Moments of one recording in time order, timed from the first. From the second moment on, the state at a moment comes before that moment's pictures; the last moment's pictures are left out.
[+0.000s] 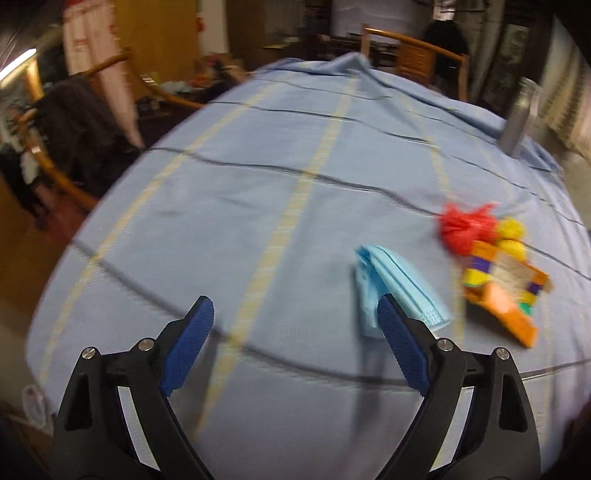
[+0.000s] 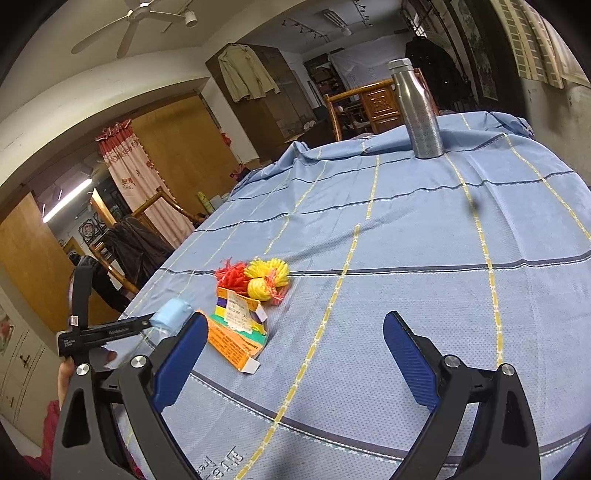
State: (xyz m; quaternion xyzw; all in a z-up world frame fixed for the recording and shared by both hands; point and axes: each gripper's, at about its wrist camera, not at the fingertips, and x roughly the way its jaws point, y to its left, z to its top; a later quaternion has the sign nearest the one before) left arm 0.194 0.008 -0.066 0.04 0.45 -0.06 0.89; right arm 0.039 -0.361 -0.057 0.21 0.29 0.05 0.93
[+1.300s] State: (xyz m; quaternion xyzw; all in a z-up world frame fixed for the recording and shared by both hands) left arm 0.191 -0.034 -0.074 0.01 0.42 -0.24 0.87; right arm 0.124 -0.270 -0.069 0.04 0.42 0.14 0.89
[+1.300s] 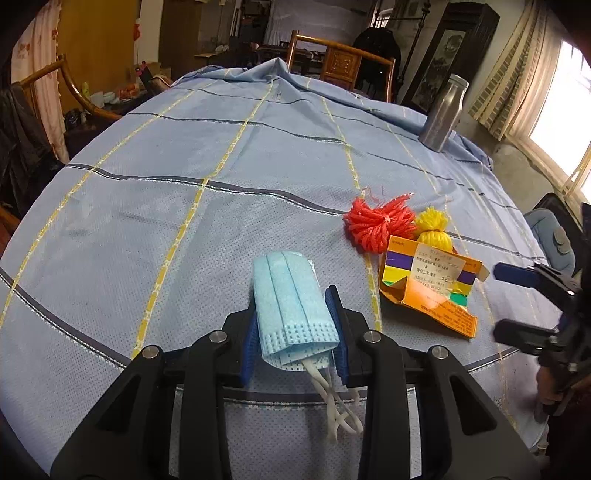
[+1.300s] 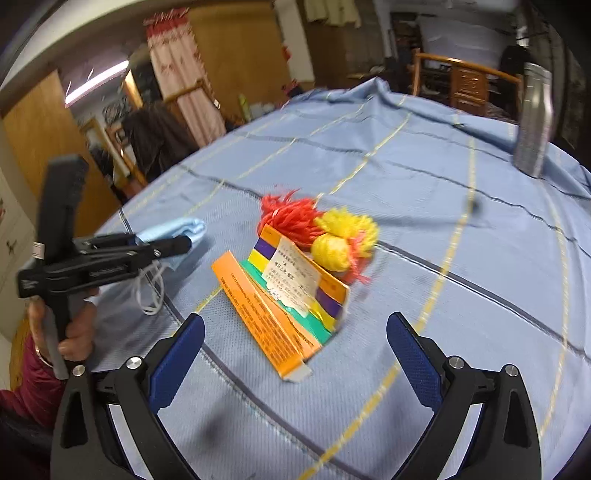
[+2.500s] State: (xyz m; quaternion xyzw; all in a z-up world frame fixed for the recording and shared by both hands) left arm 0.105 0.032 -0.009 -0.05 0.35 -0.20 0.92; right arm 0.041 -0.254 -0.002 0.07 0.27 0.18 0.94
